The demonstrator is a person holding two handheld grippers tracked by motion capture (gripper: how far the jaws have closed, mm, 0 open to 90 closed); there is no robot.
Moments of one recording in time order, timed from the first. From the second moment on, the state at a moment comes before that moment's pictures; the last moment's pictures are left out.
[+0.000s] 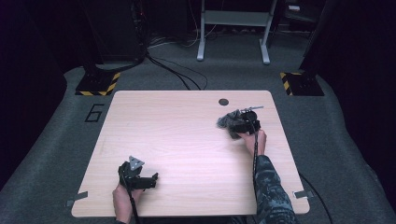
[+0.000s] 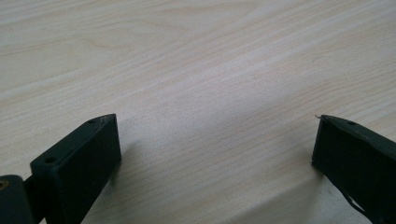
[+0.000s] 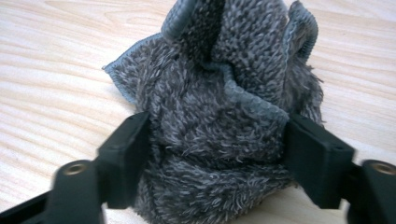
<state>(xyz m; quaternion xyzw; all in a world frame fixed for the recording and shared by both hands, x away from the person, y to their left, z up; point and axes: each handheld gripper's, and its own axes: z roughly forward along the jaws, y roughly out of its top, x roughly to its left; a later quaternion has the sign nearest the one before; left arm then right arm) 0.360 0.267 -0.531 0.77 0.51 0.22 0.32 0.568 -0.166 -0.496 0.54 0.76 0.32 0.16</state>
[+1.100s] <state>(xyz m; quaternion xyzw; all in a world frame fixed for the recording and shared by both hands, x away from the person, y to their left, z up) 0.360 0.267 -0.531 0.77 0.51 0.22 0.32 0.541 -0.169 -0.461 0.51 0.75 0.37 0.20</state>
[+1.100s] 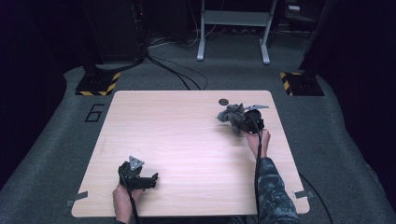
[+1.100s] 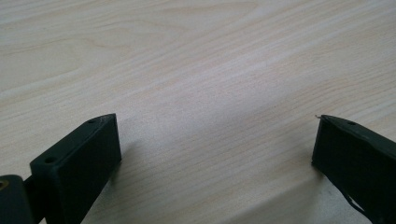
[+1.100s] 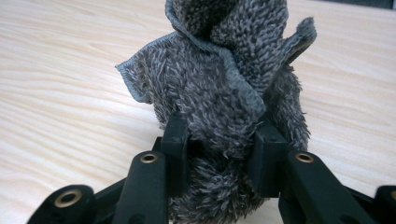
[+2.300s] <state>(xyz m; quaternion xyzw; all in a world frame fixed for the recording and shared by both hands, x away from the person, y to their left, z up) 0.360 0.266 -0.531 0.77 0.51 0.22 0.32 0.435 -0.122 -0.420 0.40 0.79 0.42 0.19</state>
